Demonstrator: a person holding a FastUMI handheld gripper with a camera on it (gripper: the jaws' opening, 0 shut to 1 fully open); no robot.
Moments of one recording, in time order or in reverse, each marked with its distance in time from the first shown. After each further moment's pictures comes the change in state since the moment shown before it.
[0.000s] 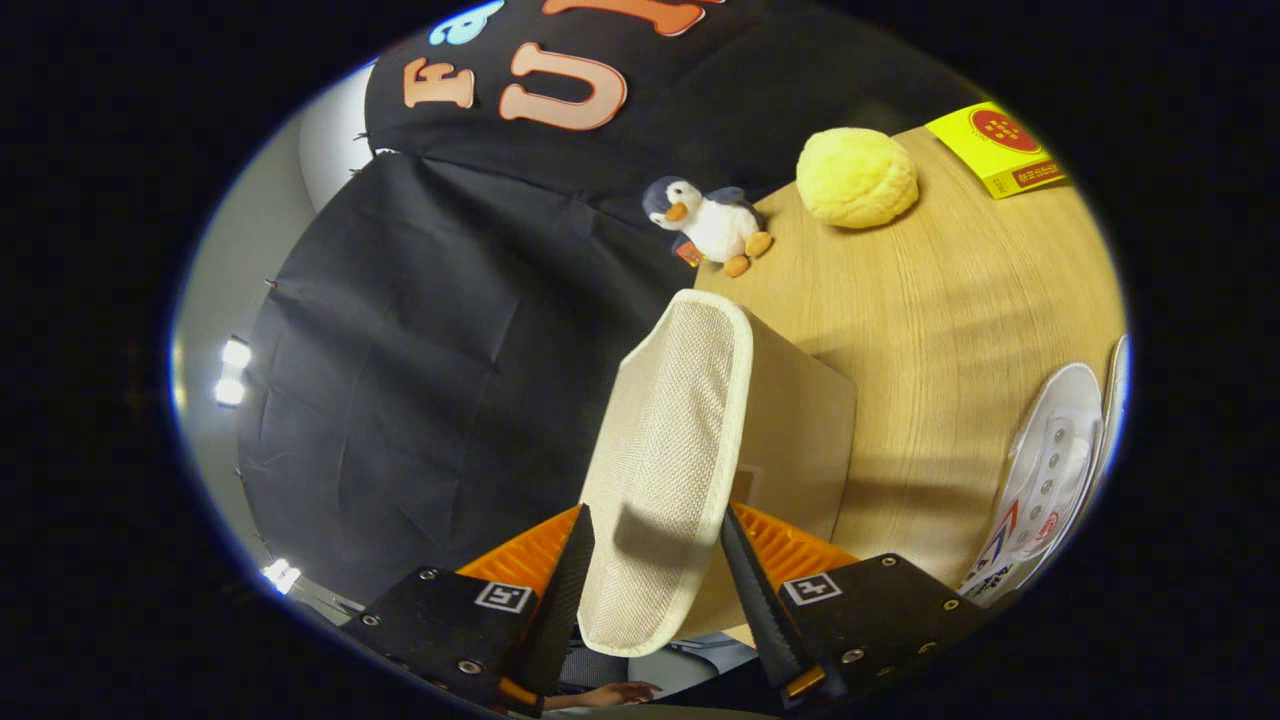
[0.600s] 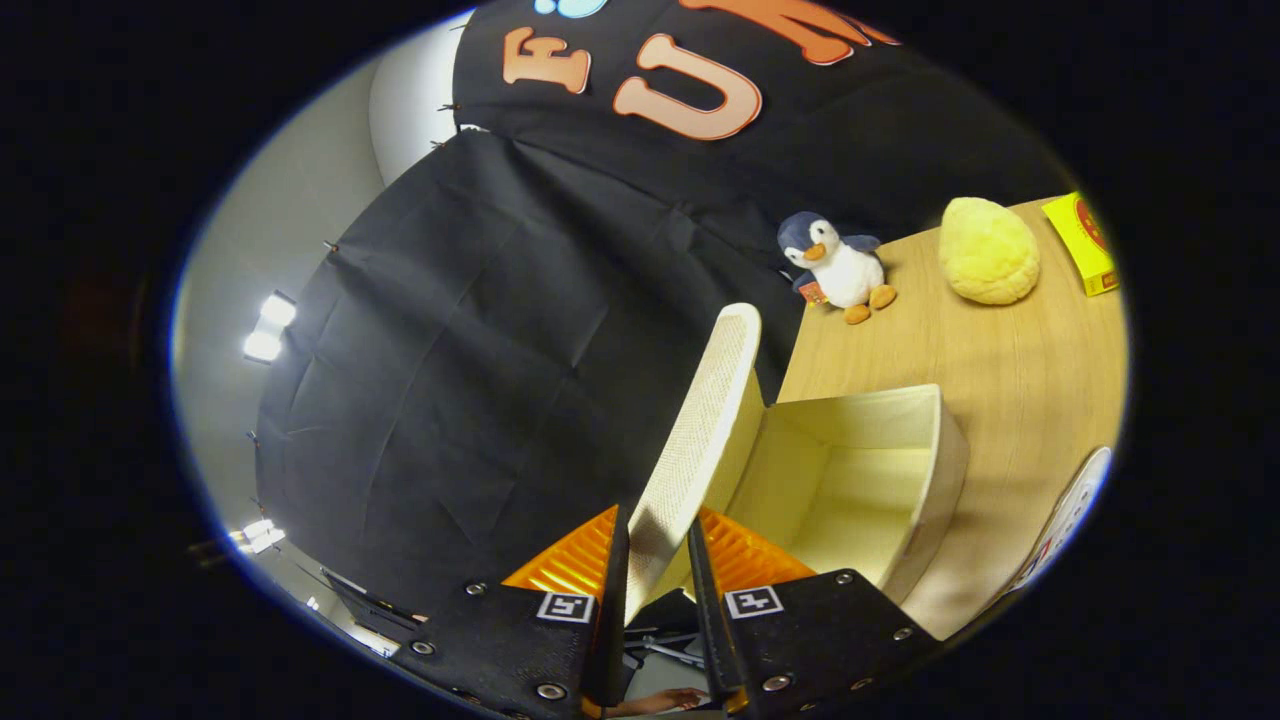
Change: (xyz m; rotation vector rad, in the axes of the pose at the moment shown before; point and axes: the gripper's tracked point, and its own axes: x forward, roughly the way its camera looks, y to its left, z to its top) arm 0.032 0.134 0.026 -0.173 -0.016 0.108
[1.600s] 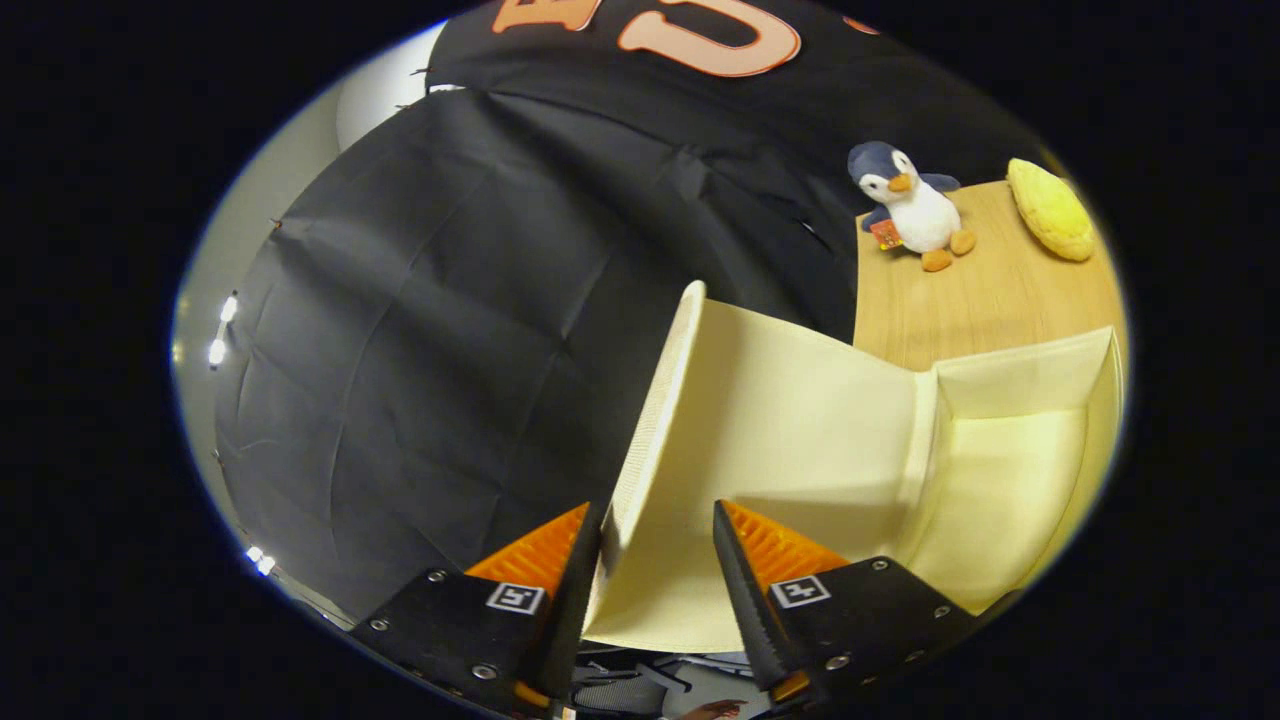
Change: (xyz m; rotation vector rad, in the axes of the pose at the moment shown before) arm 0.163 0.046 -0.038 0.091 0.060 -0.090
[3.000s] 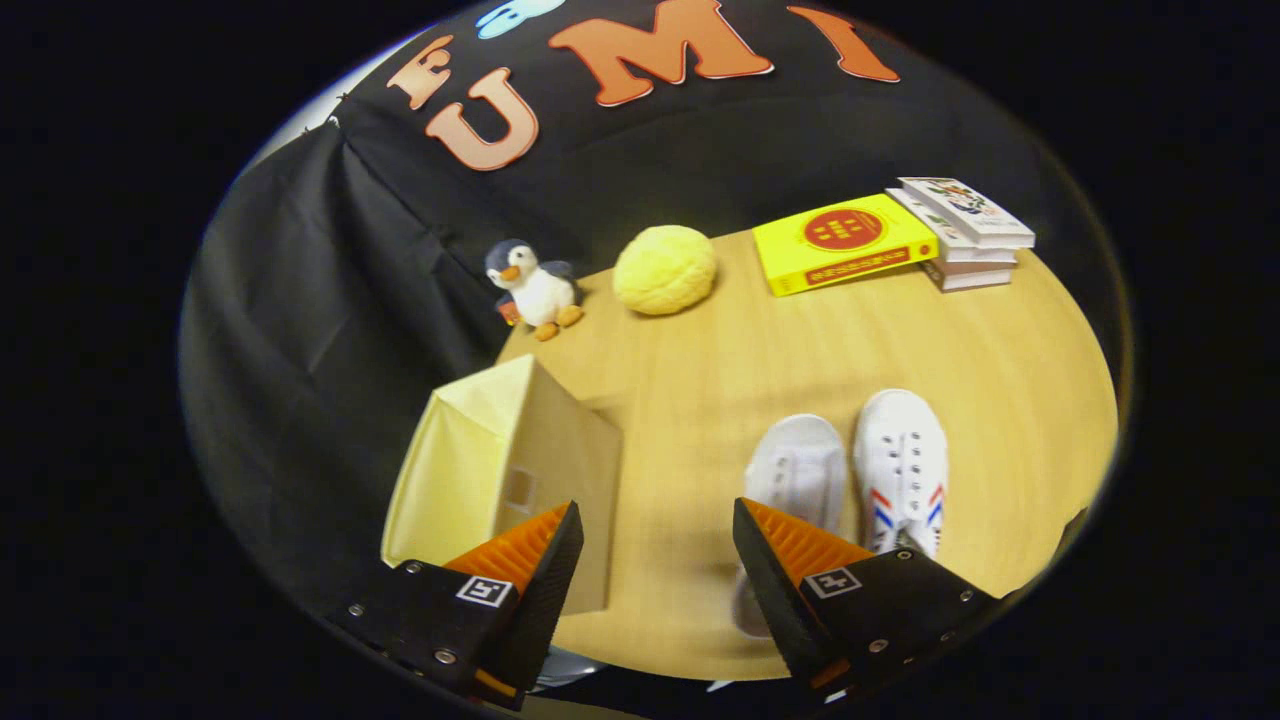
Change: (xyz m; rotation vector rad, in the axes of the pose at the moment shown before) arm -0.285 -0.345 -0.016 -0.075 -0.207 -0.726
